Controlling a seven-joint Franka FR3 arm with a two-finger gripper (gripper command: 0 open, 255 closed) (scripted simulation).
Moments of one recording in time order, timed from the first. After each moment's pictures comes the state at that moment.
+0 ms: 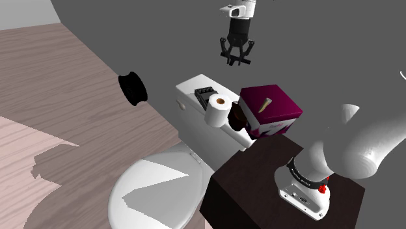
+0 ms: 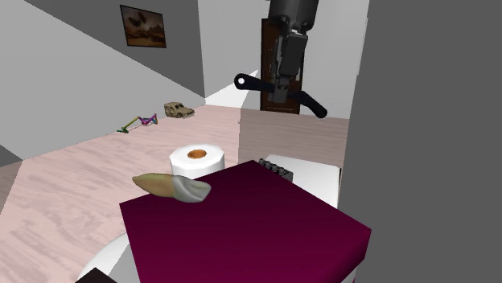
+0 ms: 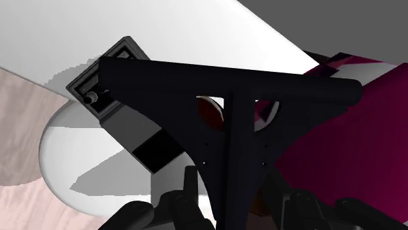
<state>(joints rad) 0.28 -0.12 -0.40 -1.99 0.02 1.69 -2.25</state>
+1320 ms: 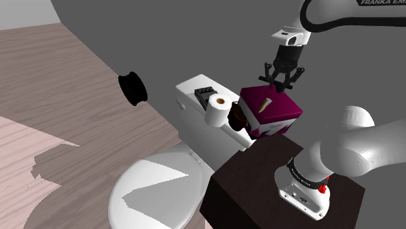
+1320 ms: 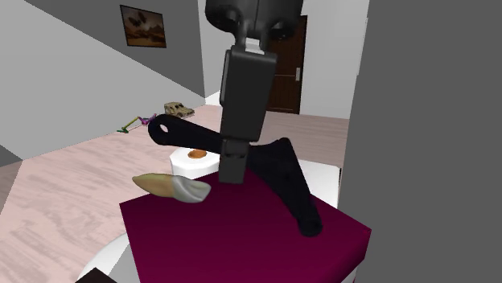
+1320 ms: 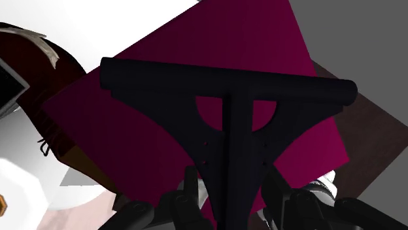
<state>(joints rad) 0.13 -0.78 -0.37 -2.58 -0.19 1.64 -2.22</state>
